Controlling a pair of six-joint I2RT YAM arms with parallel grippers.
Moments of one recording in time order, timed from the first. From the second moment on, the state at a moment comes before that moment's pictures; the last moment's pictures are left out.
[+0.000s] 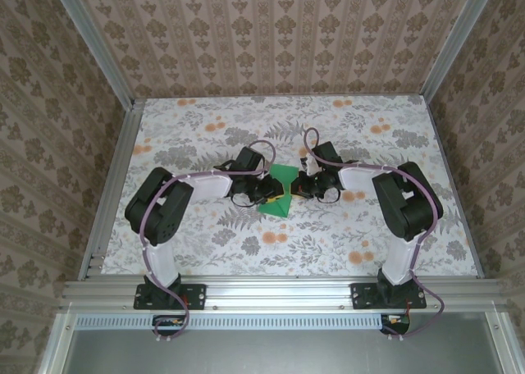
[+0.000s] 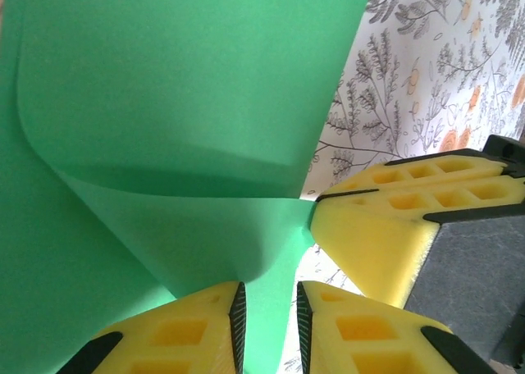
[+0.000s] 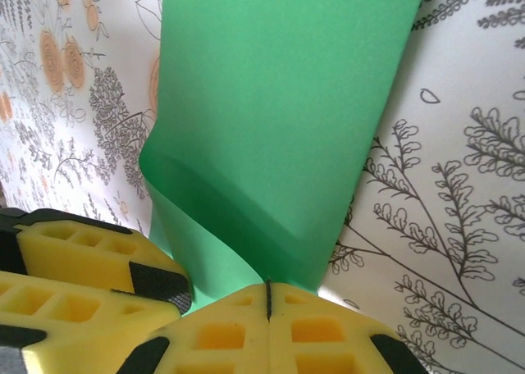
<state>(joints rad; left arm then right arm) -0.68 1.87 1.03 -0.11 0.54 -0.91 0.38 1.85 0.99 -0.20 -0.57 0.58</state>
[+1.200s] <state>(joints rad) -0.68 1.89 1.04 -0.11 0.57 -0.91 0.38 1.90 1.04 -0.25 -0.53 0.54</state>
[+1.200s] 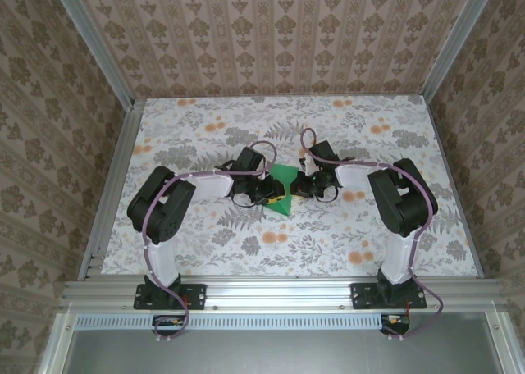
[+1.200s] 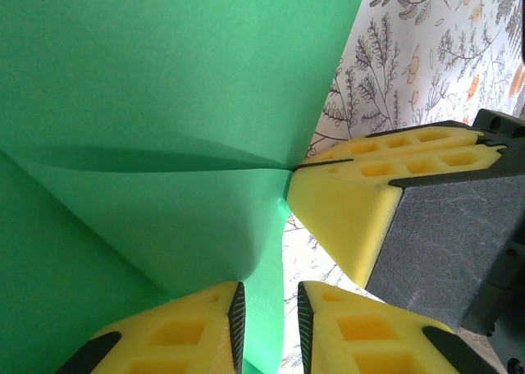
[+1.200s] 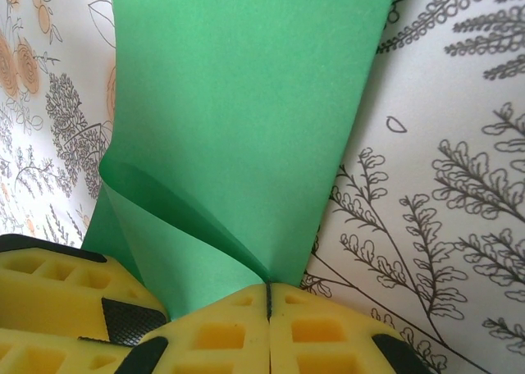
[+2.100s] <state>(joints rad) -0.68 1.89 1.04 -0.10 0.58 -0.91 0.39 1.91 1.05 -0.27 -0.53 0.52</state>
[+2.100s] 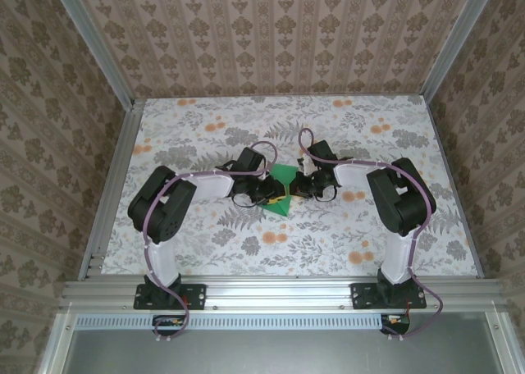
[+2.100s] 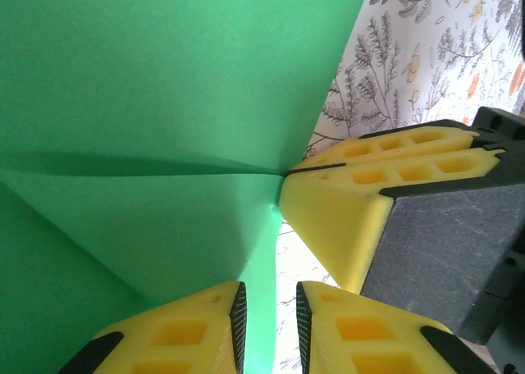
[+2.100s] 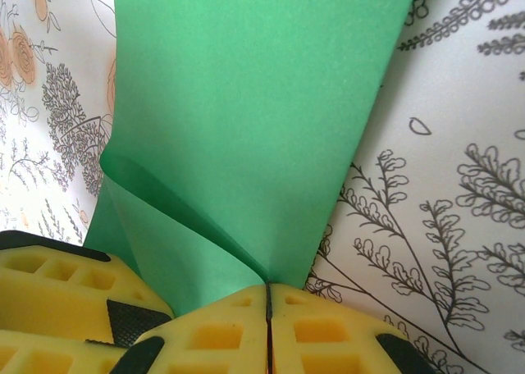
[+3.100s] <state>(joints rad) -0.68 1.90 1.04 -0.15 0.55 -0.91 0.40 1.93 1.09 -0.30 -0.53 0.52</state>
